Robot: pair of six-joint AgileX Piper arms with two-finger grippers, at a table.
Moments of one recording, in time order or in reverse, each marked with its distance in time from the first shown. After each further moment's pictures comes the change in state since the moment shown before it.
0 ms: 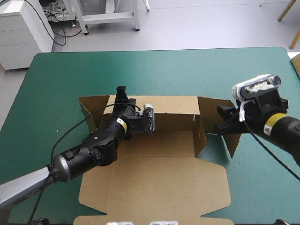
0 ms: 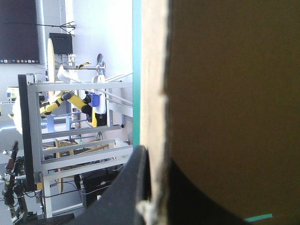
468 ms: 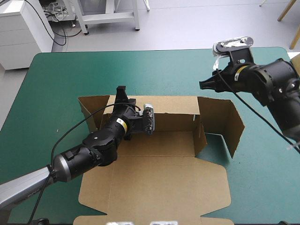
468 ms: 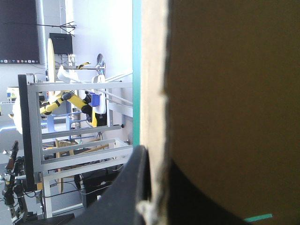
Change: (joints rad) left arm 0.000 0.000 0.000 0.001 0.000 0.000; right arm -0.180 0.441 -0.346 0.010 0.116 0.003
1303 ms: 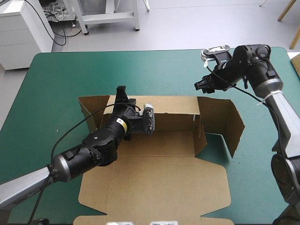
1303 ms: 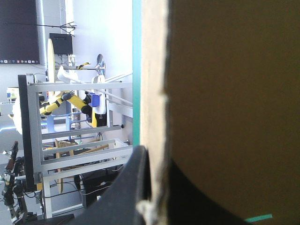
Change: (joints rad) left arm 0.000 0.000 0.000 0.000 -0.002 0.000; right arm -0.188 0.360 -0.141 0.312 0.113 -0.345
